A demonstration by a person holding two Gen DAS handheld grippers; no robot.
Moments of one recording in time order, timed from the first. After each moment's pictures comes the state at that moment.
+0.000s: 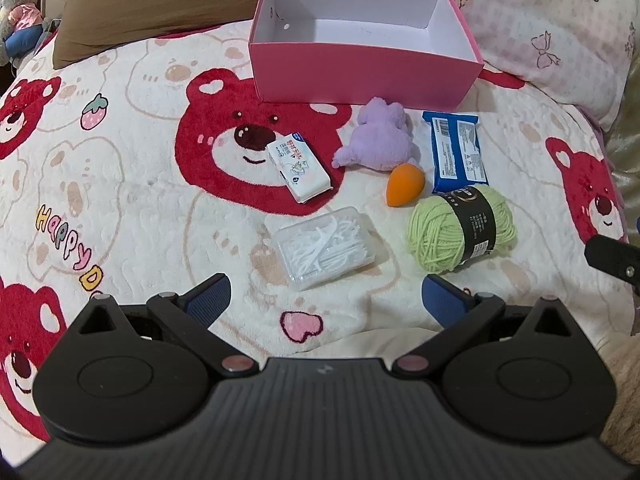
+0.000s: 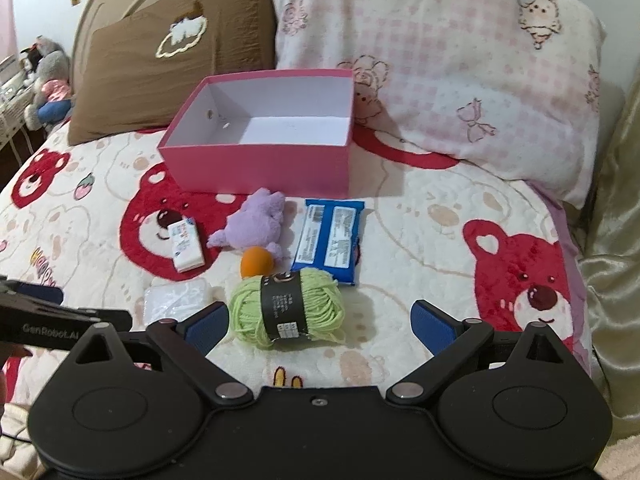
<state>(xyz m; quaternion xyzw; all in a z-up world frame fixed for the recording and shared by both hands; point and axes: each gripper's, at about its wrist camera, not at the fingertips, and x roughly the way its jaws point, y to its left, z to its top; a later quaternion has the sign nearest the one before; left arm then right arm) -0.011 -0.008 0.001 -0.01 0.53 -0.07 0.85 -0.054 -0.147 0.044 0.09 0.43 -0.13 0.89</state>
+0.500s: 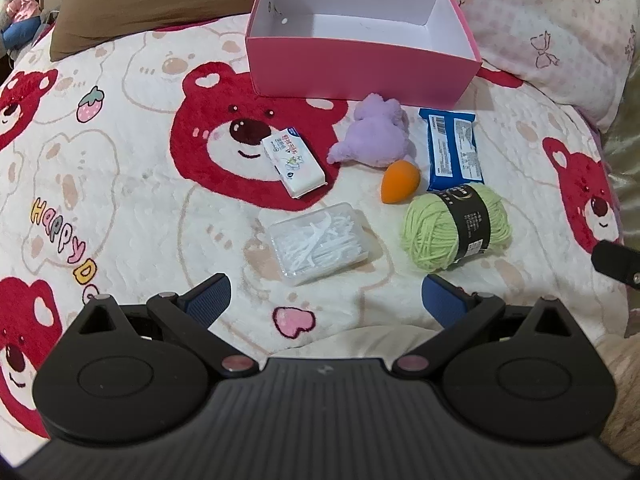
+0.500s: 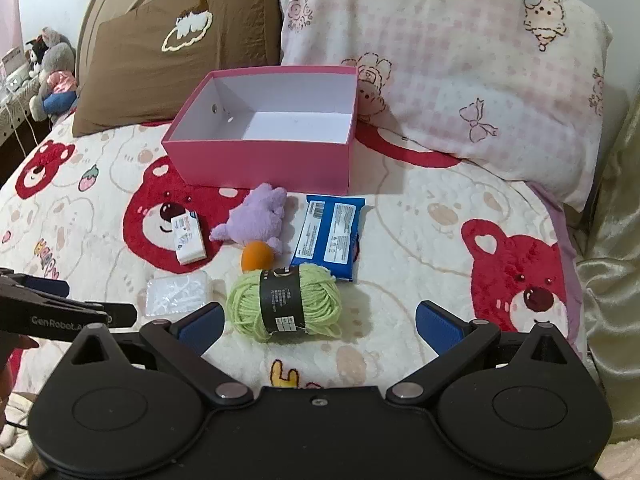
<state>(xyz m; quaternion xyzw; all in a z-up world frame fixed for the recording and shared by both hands) -0.010 -0.009 0.000 -0.02 0.54 -0.07 0.84 -0.054 -0.151 0.052 0.08 0.45 -0.12 0.88</state>
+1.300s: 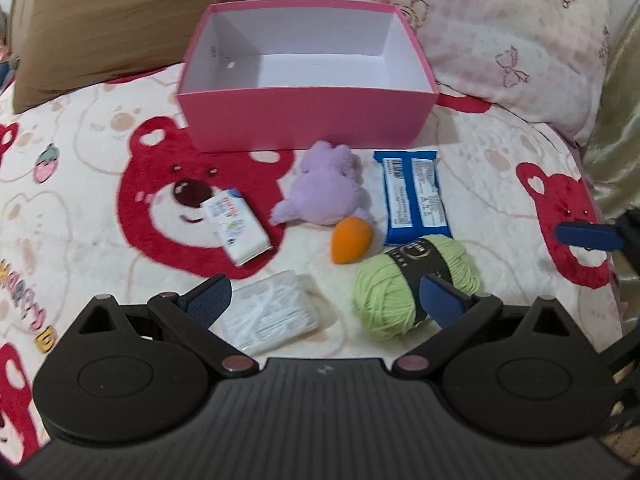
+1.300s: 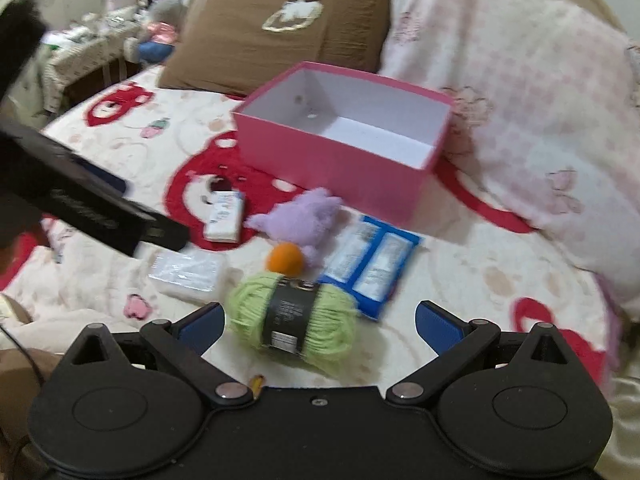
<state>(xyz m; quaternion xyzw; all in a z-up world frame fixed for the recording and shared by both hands) 0.030 -0.063 -0.005 0.00 0.49 -0.12 0.86 -0.030 -0.170 0.008 -0.02 0.41 0.05 0.91</state>
